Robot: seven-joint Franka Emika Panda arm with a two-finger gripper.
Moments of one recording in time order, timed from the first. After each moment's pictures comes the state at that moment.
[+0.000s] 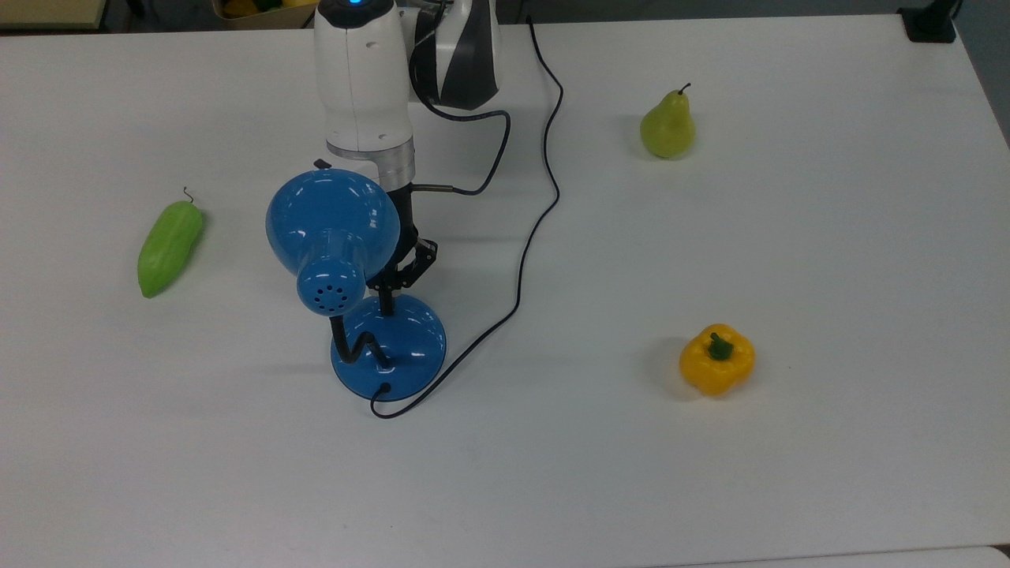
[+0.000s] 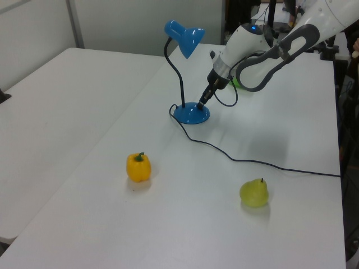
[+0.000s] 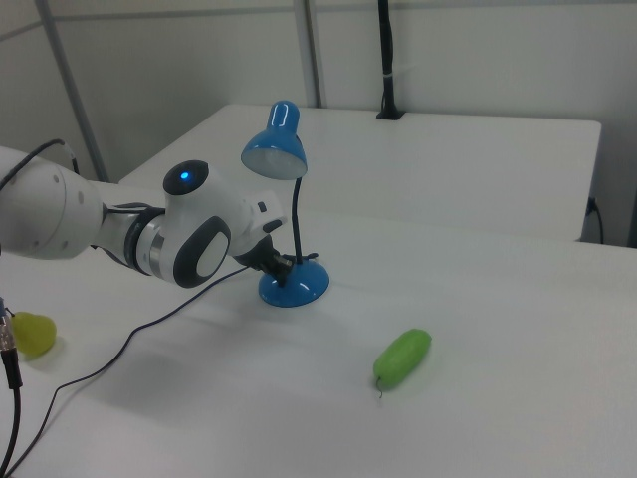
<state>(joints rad) 0.01 0.43 0.01 -1.92 0.05 2.88 -0.08</state>
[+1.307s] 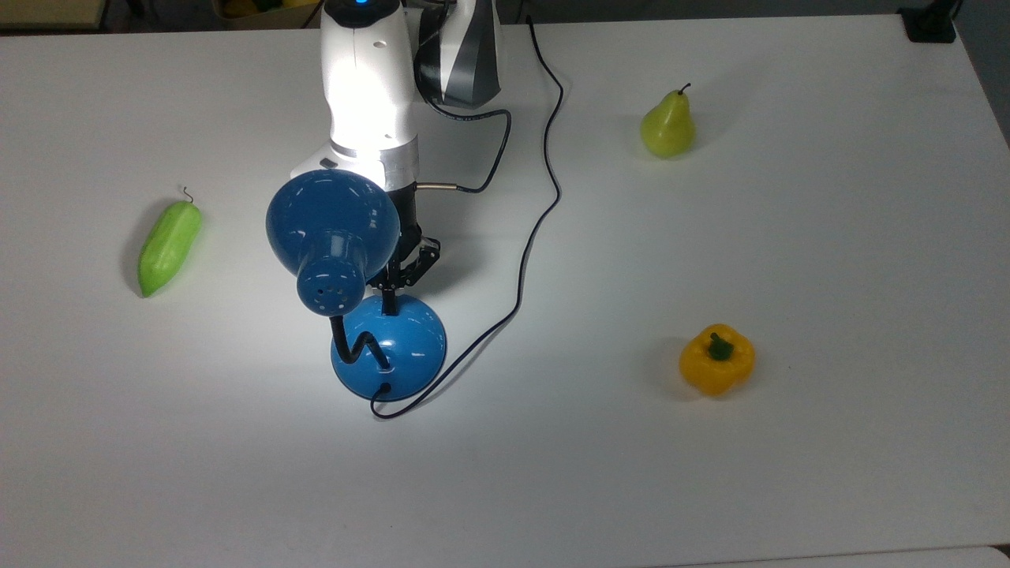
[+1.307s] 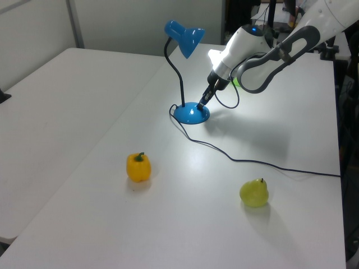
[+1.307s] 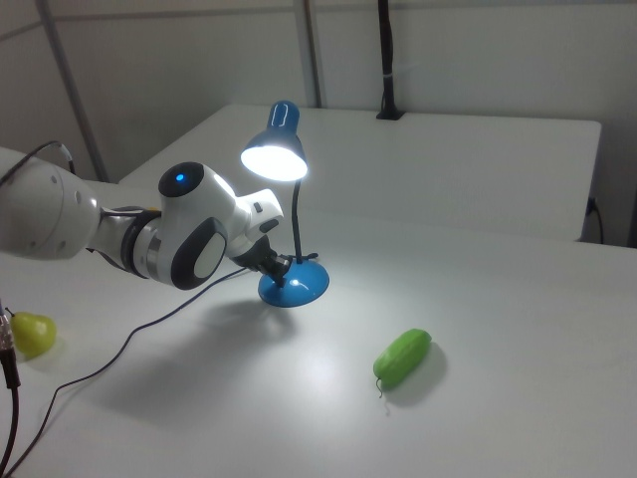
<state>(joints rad) 0.01 0.43 0.01 -1.94 0.03 2.89 -0.09</state>
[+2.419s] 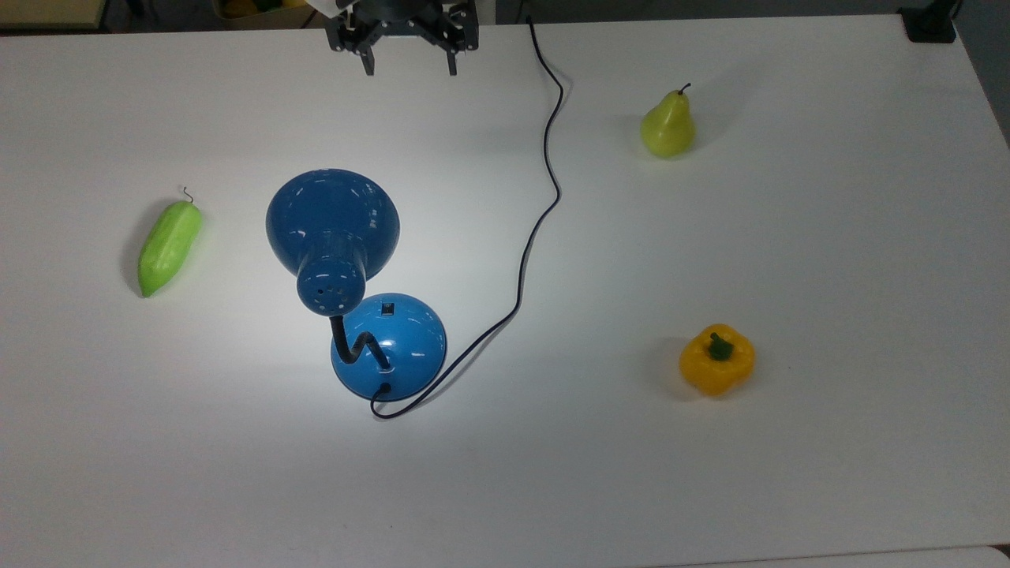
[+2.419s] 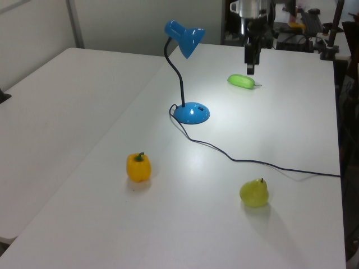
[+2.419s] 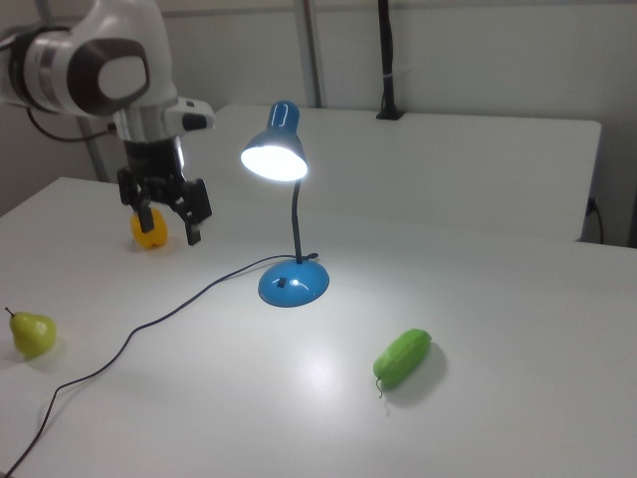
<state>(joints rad) 0.04 0.05 0.02 -1.70 0.02 1.67 0.01</state>
